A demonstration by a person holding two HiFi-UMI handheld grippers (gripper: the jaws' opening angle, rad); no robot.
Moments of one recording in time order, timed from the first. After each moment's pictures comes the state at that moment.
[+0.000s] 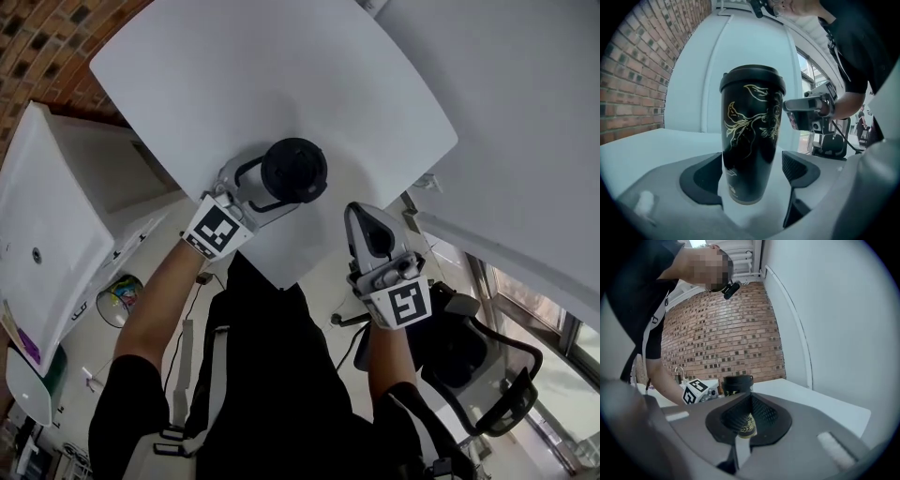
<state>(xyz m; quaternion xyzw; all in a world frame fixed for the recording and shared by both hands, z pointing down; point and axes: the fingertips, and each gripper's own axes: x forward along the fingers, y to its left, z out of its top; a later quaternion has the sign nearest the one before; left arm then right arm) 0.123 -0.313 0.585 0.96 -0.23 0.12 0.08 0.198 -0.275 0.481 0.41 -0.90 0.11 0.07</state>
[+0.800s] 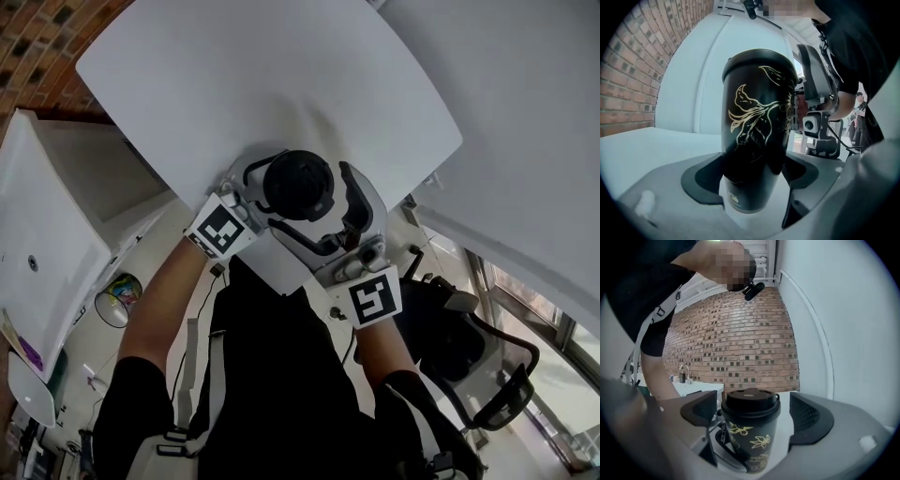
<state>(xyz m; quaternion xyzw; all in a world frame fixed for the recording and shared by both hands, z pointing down) 0.144 -0.320 0.590 0.97 -0.19 0.10 0.08 0.117 -0.310 0.467 0.37 -0.93 0.04 0.05</state>
